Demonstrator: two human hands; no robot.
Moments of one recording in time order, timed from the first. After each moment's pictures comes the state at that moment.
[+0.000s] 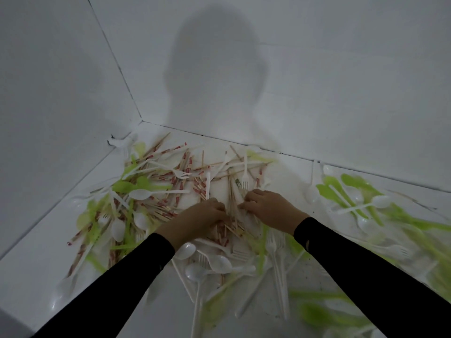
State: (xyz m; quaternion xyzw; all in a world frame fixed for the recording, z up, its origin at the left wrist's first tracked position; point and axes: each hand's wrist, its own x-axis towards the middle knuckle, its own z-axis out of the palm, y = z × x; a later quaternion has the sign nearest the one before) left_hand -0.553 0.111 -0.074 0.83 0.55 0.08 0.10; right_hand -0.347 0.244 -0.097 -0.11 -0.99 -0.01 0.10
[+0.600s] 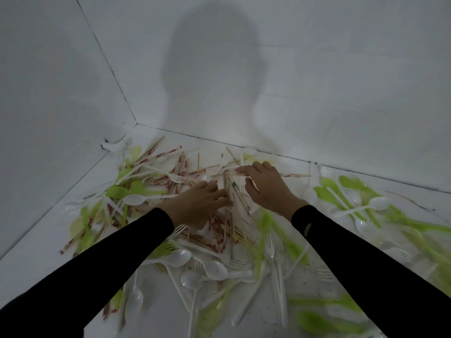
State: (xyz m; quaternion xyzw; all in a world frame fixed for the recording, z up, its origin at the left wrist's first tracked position) left_hand -0.569 0.148 -0.053 0.84 0.51 -0.15 -0.04; right_hand -0.369 0.263 -0.056 -0.28 -0.93 0.11 0.22
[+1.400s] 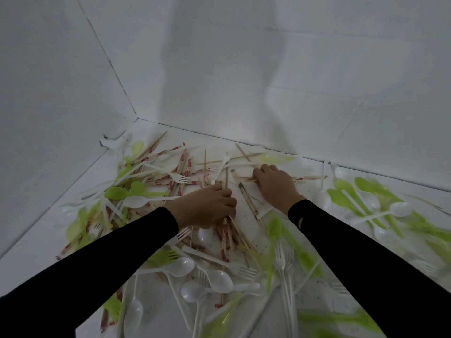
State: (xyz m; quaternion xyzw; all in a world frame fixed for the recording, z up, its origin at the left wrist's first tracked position) left_hand -0.575 0.170 -0.065 0.90 0.41 -0.11 -0.05; right_hand -0.388 0.300 -0.096 -0.34 -0.94 -0.02 0.05
